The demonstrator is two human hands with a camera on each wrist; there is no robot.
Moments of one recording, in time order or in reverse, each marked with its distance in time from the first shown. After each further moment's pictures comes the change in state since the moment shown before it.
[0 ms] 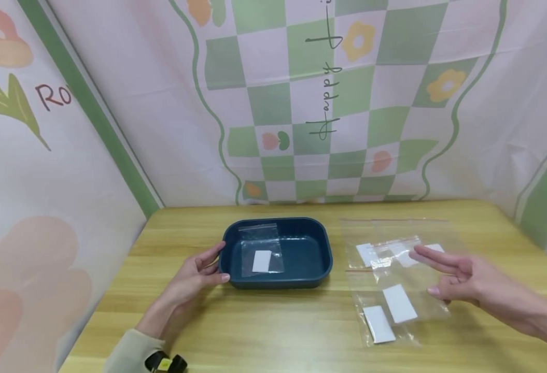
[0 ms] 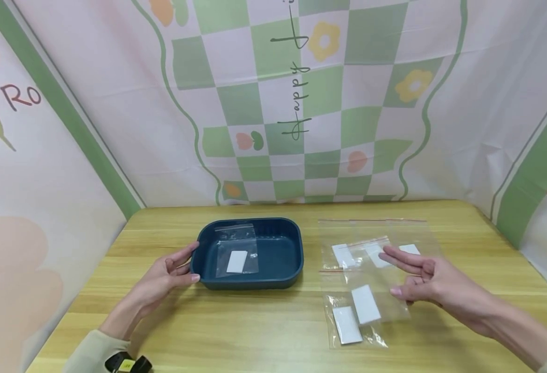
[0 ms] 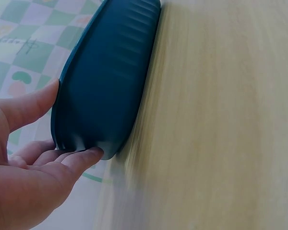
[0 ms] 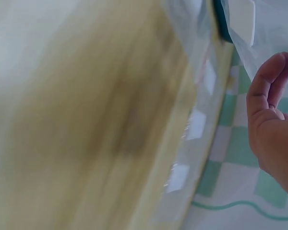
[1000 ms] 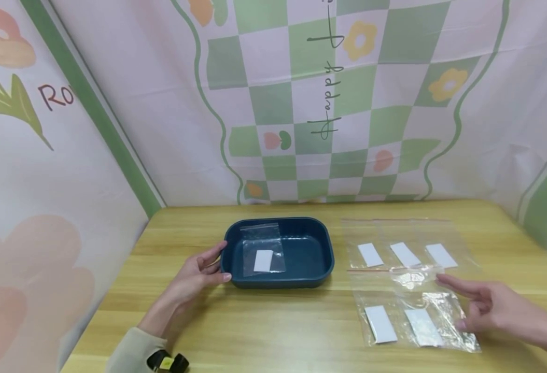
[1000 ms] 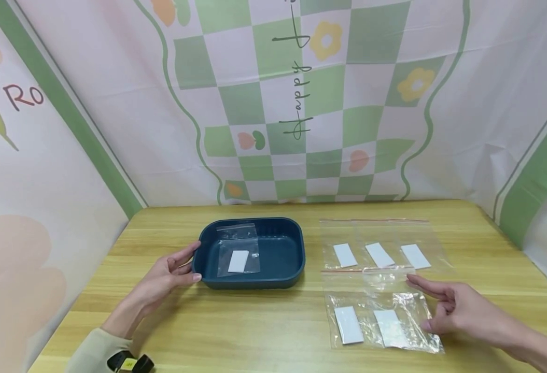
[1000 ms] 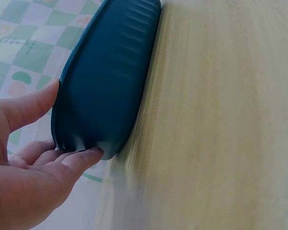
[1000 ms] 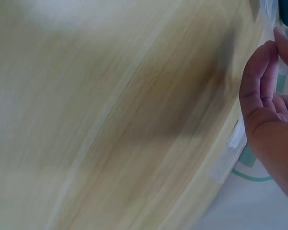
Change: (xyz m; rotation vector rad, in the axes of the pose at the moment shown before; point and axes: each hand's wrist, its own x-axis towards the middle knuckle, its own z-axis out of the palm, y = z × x) left_hand 0.002 -0.001 0.000 0.015 0.002 0.001; right_hand -0.028 0.060 -0.010 -0.243 -0.025 -0.200
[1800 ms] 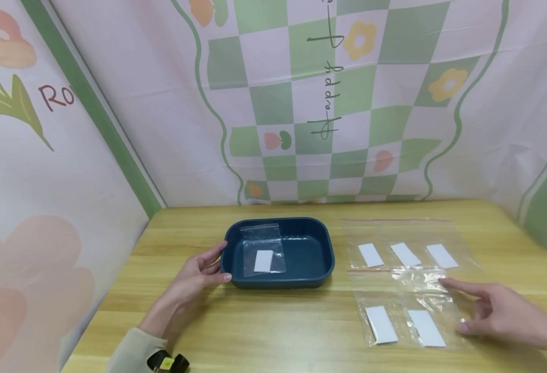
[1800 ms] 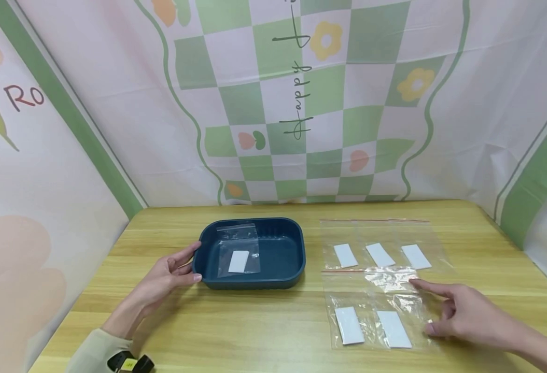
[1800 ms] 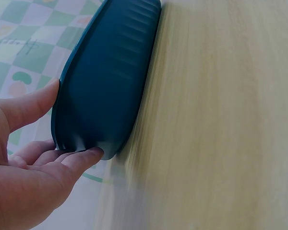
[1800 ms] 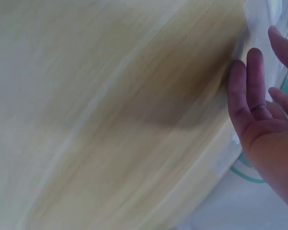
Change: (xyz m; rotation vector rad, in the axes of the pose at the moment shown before) left_hand 0.001 -0.001 0.000 0.005 0.009 -0.004; right_hand -0.005 0.008 0.004 -0.320 0.105 -0.045
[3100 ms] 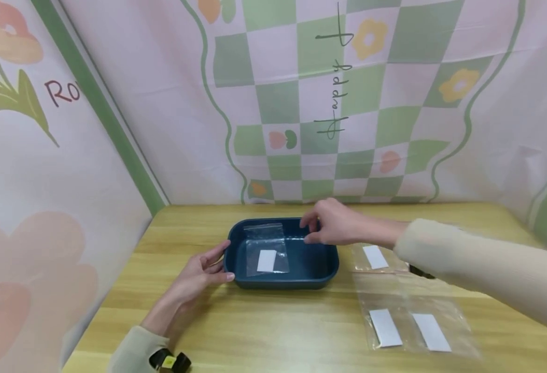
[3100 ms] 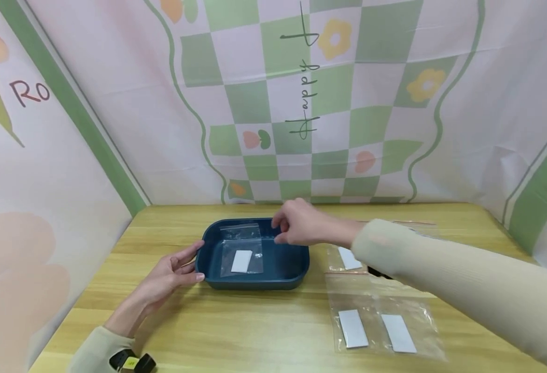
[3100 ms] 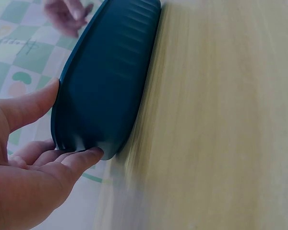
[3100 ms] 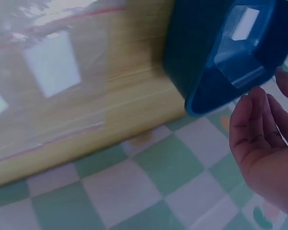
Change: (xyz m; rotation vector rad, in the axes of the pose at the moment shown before) left_hand 0.000 0.001 0.000 -0.020 0.009 -0.006; right_hand 0.278 -0.177 0.039 -0.280 -0.156 -0.182
